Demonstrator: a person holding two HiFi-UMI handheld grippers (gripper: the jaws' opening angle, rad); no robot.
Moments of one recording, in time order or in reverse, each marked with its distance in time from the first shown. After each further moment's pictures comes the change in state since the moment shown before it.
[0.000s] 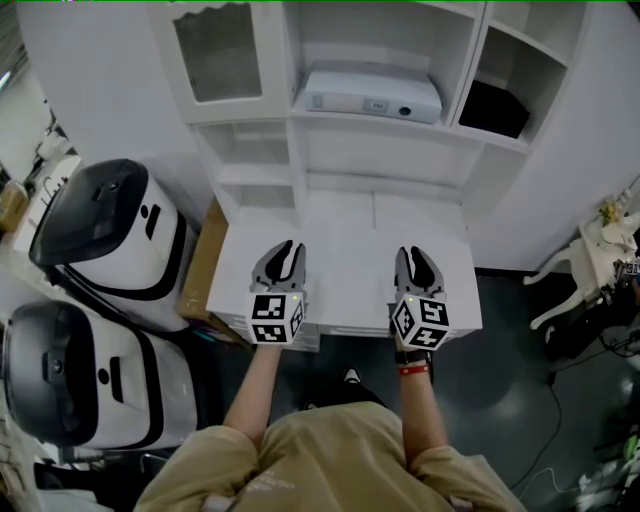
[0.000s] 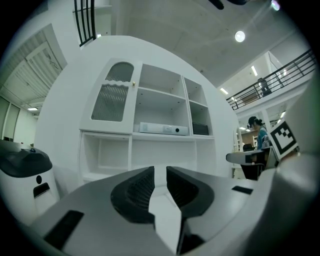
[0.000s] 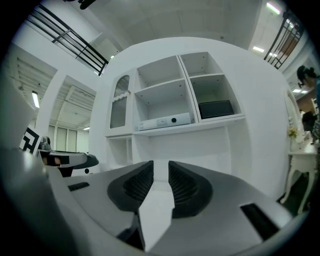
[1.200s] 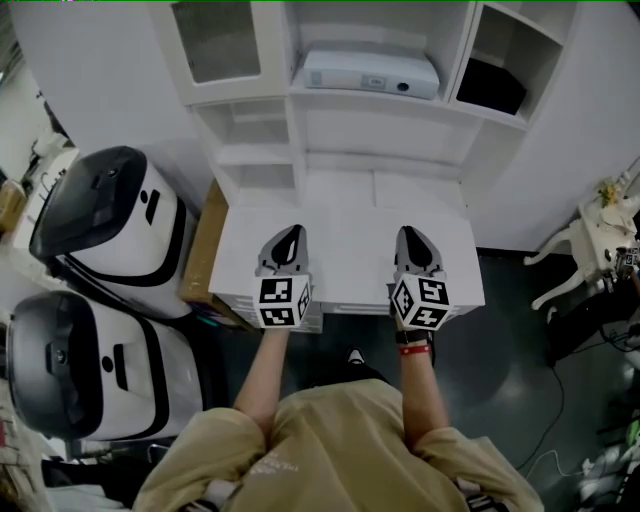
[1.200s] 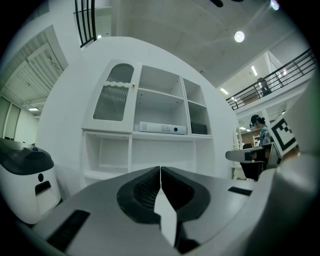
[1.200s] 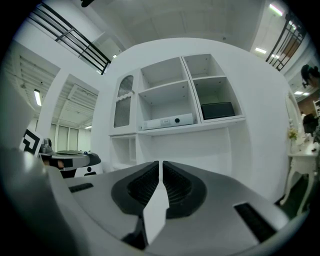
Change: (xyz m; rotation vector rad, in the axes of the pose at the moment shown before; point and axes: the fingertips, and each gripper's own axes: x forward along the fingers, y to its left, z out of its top) left arm -0.013 -0.008 -0.012 0.000 -0.007 0.004; right arm -0.014 0.016 -0.005 -0.022 0.001 0.008
